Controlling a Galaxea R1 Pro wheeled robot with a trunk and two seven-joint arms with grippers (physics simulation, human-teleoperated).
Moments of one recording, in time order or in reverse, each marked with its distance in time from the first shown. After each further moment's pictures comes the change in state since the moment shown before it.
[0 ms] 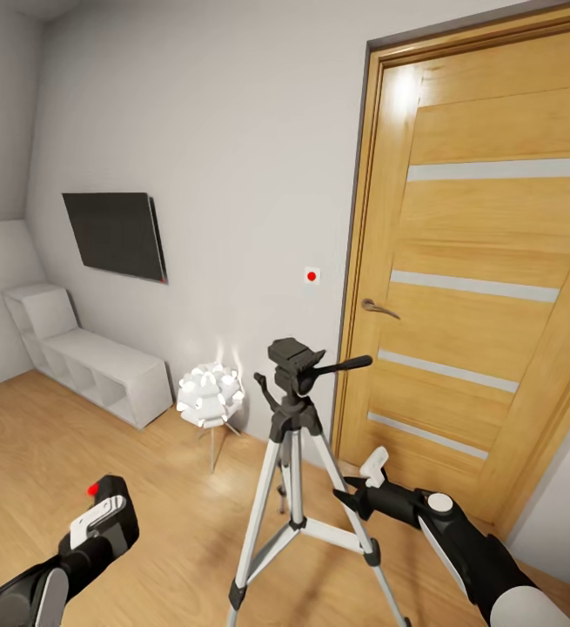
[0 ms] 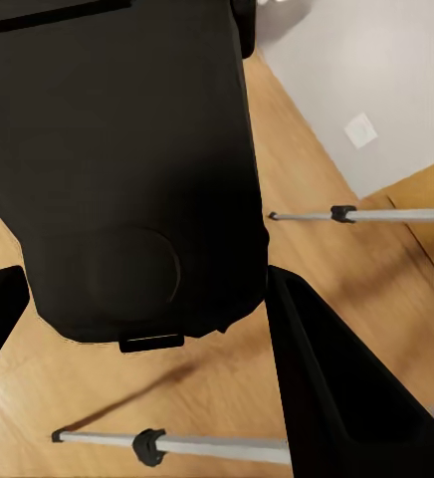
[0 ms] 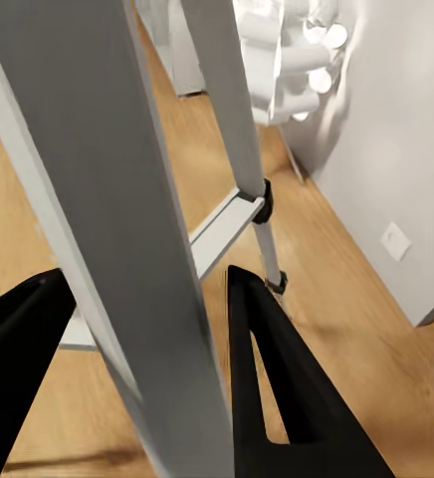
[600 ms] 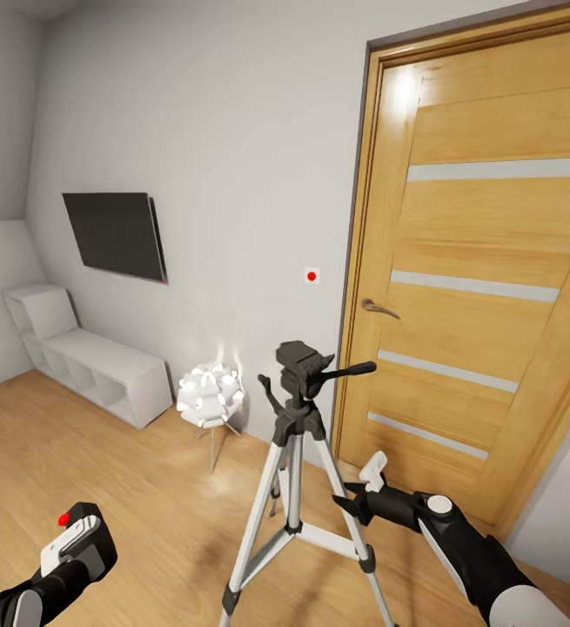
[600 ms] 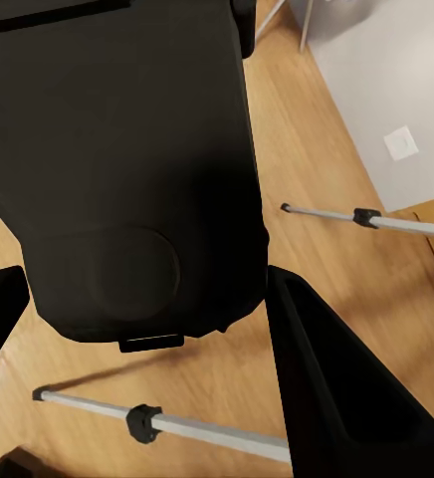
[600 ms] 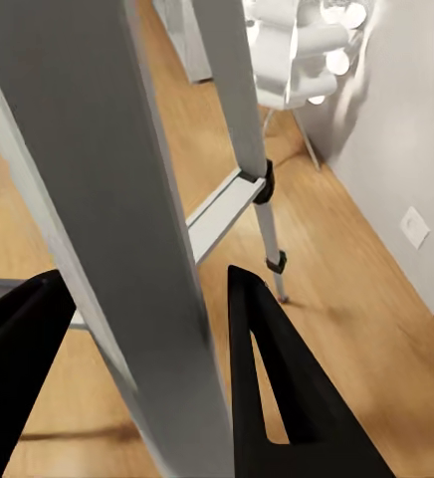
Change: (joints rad) left arm 0.000 -0.004 0.143 0.053 0.009 0.009 -0.007; right arm -0.007 0.000 0.006 0.032 -0.002 0.007 0.026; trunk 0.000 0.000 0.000
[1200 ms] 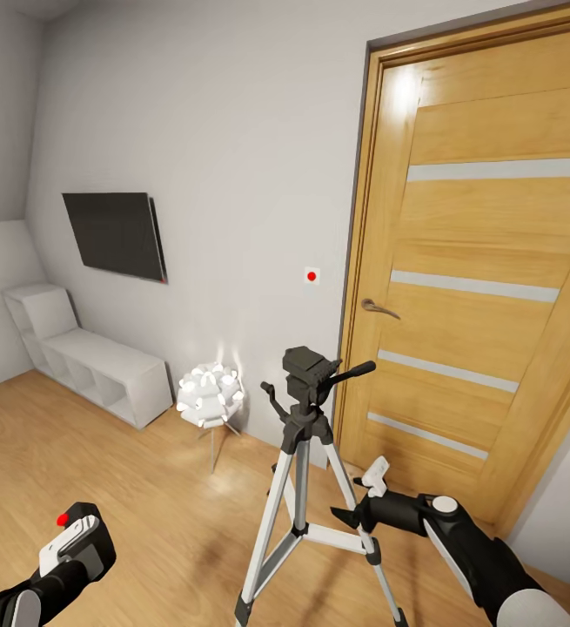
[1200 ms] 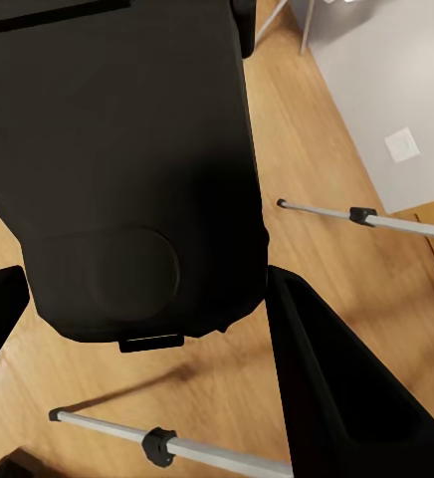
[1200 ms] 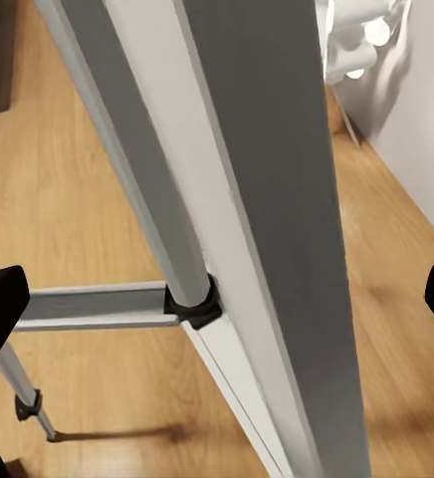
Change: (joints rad) left arm 0.000 0.002 0.002 -0.001 0.001 0.001 0.000; right arm 0.011 -0.020 0.004 -0.020 -0.043 0.072 0.081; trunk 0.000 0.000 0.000
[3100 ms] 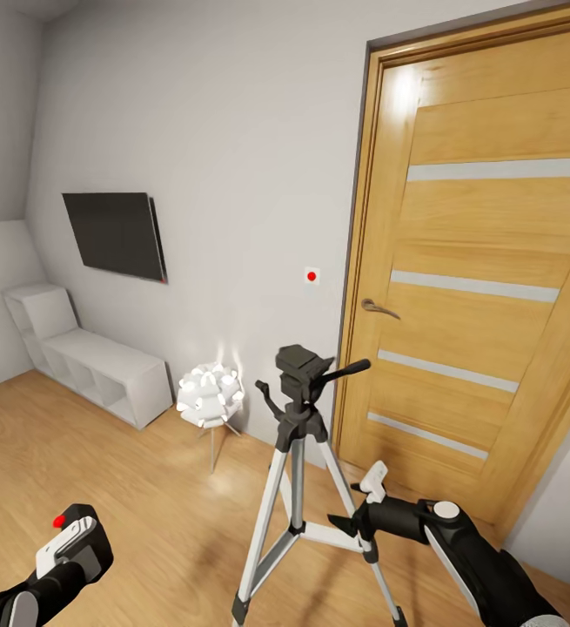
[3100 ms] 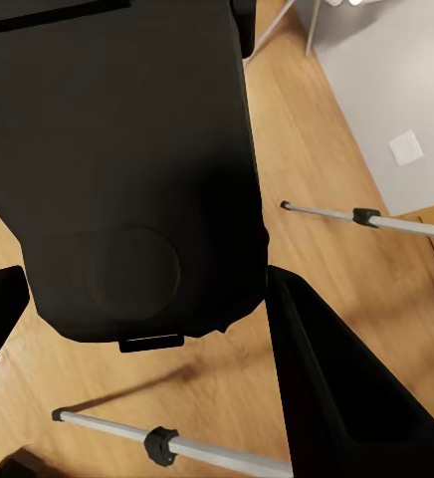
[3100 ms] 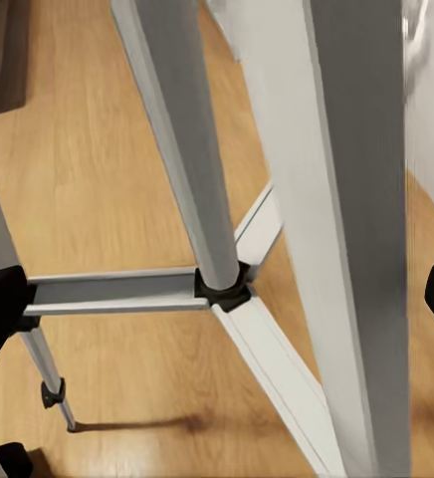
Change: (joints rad) left arm 0.000 0.003 0.009 0.002 -0.001 -0.001 0.000; right arm 0.080 -0.010 -0.001 -0.172 -0.001 0.107 0.003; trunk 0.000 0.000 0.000
